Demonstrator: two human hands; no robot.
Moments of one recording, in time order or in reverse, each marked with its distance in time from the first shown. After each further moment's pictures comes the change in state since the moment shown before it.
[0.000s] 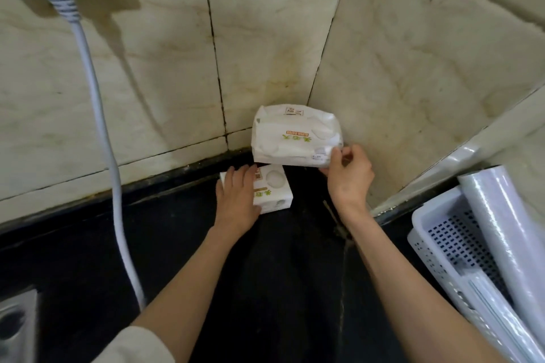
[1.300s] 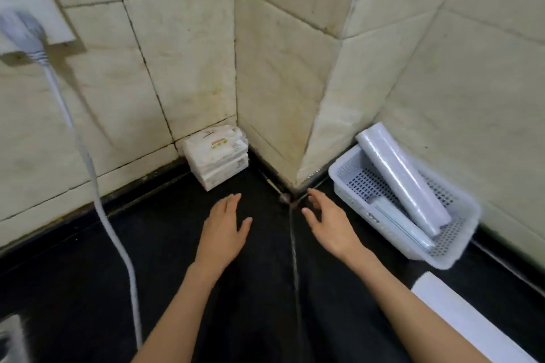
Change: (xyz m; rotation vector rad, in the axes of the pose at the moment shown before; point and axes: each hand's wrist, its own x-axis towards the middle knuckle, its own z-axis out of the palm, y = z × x) left_hand -0.132 0.065 -0.036 -0.195 -0.116 0.146; right_hand -0.117 0.052 -0.143 -0.325 -0.438 -0.008
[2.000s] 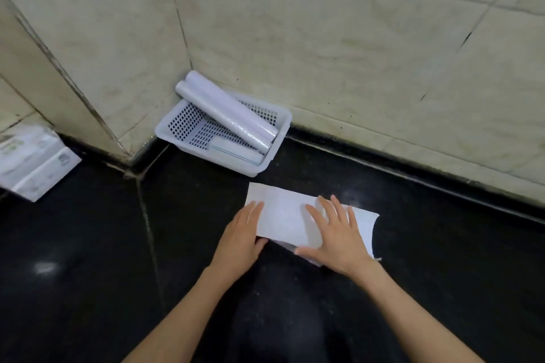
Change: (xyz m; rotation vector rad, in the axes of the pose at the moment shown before) left_hand -0.160 0.198 0.217 0.184 -0.432 0.579; right_hand -0.274 0.240 -0.115 -0.491 0.079 0.337
